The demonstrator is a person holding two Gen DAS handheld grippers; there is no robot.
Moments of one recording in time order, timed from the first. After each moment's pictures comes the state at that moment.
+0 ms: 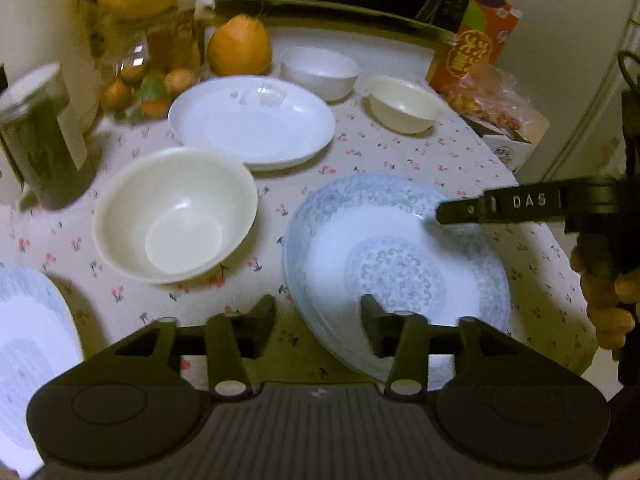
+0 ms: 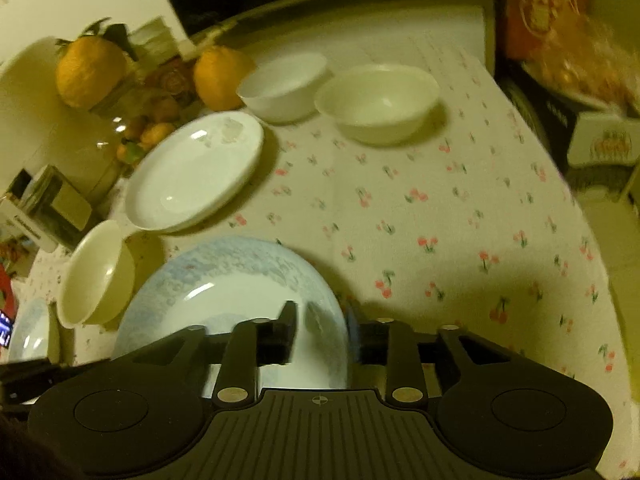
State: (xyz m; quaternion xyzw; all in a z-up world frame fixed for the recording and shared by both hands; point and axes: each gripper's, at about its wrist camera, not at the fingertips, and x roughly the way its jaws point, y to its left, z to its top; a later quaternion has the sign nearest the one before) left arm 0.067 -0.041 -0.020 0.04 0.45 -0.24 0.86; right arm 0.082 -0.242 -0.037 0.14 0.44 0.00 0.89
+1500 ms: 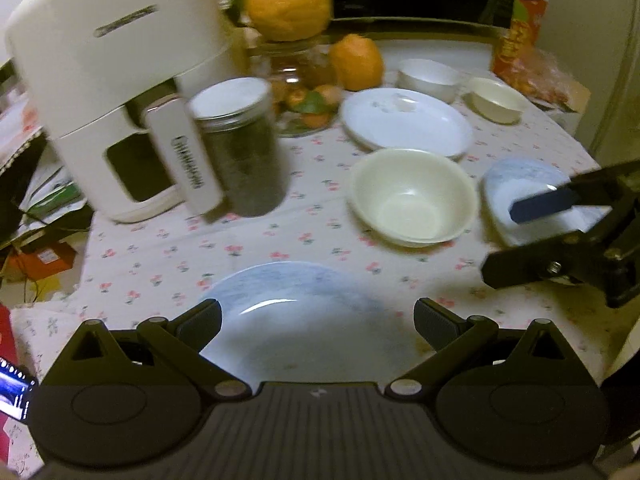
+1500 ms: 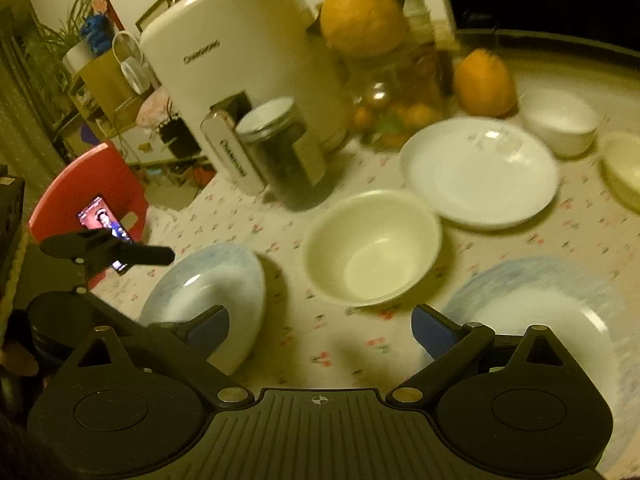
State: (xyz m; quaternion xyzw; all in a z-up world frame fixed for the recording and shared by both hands) left arm 0.073 0.107 0.013 0.13 0.42 -0.18 0.88; right arm 0.085 -0.063 -0.007 0.11 0.43 0.21 0.87
